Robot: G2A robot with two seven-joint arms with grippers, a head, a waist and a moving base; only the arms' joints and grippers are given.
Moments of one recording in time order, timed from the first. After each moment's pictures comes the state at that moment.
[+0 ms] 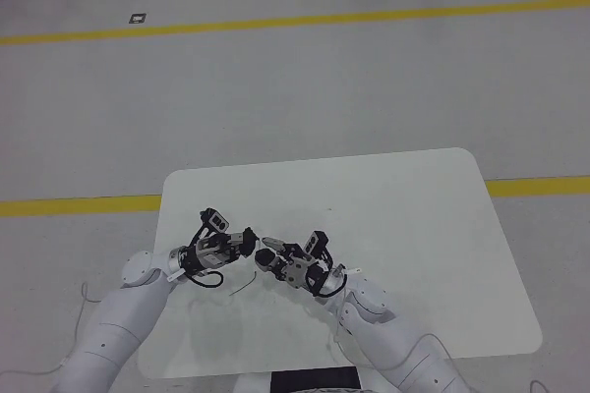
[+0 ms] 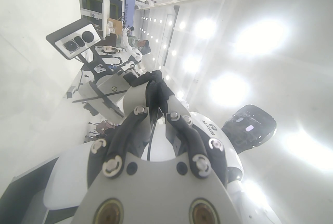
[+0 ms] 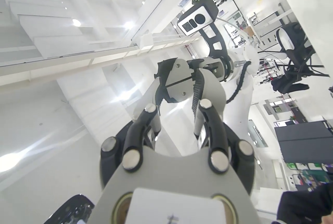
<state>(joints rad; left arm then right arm) 1.27 -1.02 -1.10 -1.14 -1.00 -0.28 -1.34 -1.45 -1.43 0.91 -1.38 0.83 -0.07 0.56</state>
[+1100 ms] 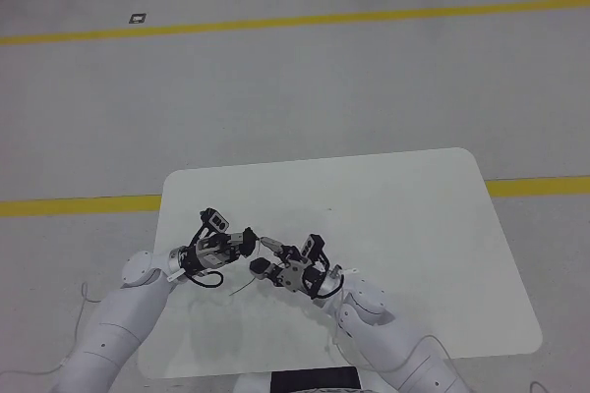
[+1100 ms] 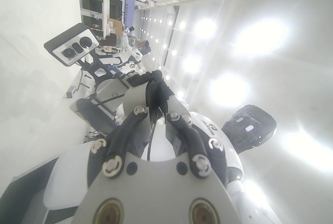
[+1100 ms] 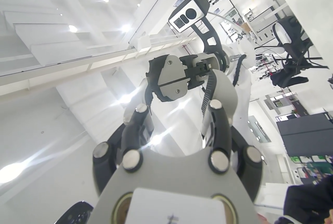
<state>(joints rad) 1.27 -1.02 -1.10 -1.14 -1.00 -0.28 -1.34 -1.46 -1.43 0.90 -1.41 0.84 0.01 0.54</state>
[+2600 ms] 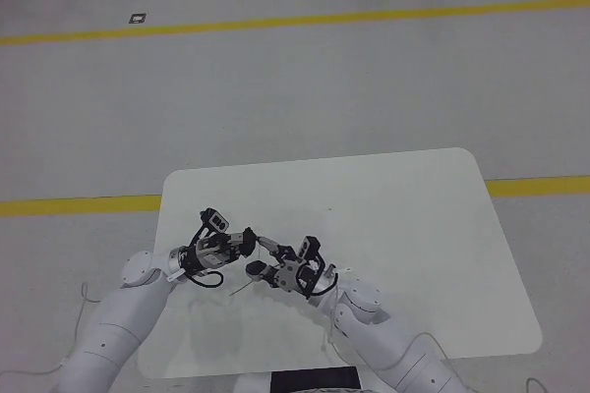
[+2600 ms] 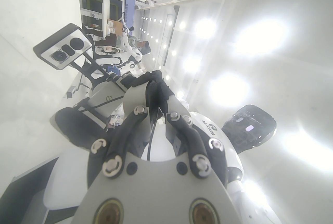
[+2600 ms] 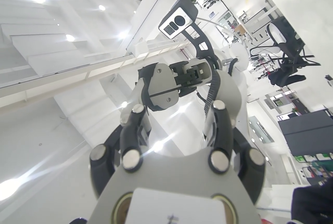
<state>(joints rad) 1.27 -1.02 -1.10 -1.14 -1.00 -0.28 -1.34 -1.44 -1.44 0.87 -1.39 0.86 0.03 0.48</state>
